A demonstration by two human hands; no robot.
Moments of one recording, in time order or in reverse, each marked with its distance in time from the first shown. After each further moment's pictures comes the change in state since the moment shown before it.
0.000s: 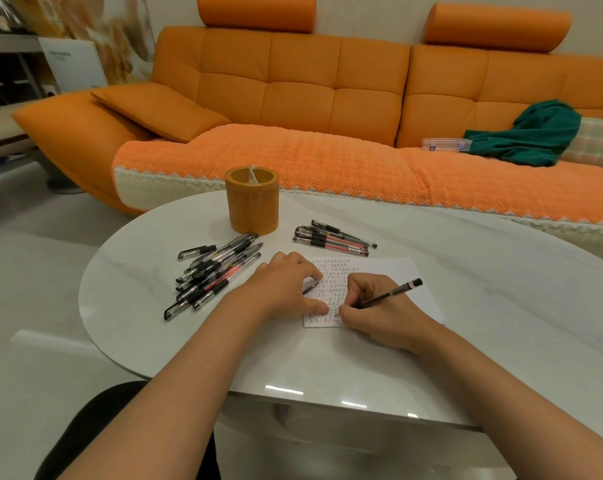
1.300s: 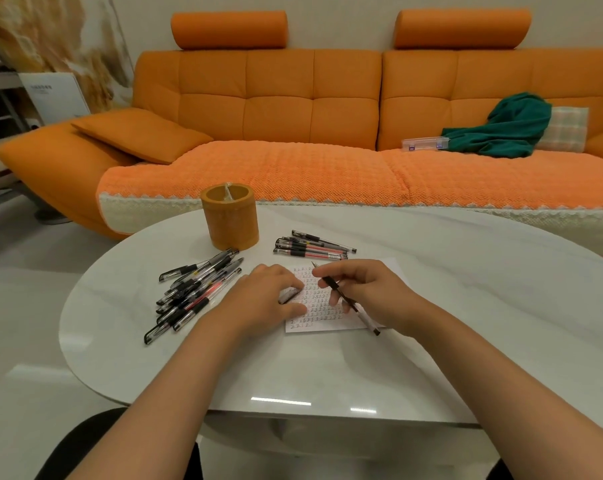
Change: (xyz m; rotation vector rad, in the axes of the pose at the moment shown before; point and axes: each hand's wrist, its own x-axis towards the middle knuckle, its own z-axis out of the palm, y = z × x) left_hand 0.005 -0.006 0.007 -0.013 0.109 0.067; right_hand 0.008 -0.004 -0.030 0.212 0.016 0.037
